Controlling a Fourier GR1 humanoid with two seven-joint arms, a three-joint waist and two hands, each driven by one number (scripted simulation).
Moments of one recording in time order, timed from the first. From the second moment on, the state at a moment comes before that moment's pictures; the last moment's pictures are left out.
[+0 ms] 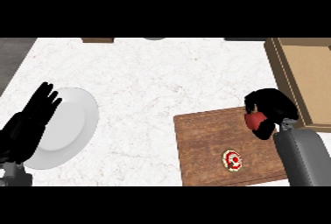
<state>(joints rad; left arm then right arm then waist) -0.04 0.24 0.19 -1.66 0.23 -0.10 0.29 -0.38 -0.24 -0.06 -1.24 1.33 0.39 -0.12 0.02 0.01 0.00</state>
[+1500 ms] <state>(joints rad) -0.06 0.23 0.18 -1.66 0.22 -0.10 0.30 -1.26 -0.29 -0.38 -0.63 1.50 -0.06 0.77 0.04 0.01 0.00</state>
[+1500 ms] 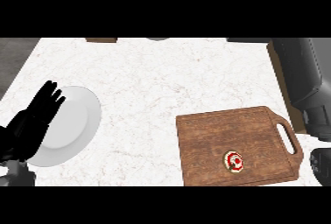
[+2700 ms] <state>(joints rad) -0.06 0.21 0.19 -1.64 0.21 -0.11 0.28 -1.18 -0.58 -0.45 -0.35 1.44 -0.30 0.57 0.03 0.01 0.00</state>
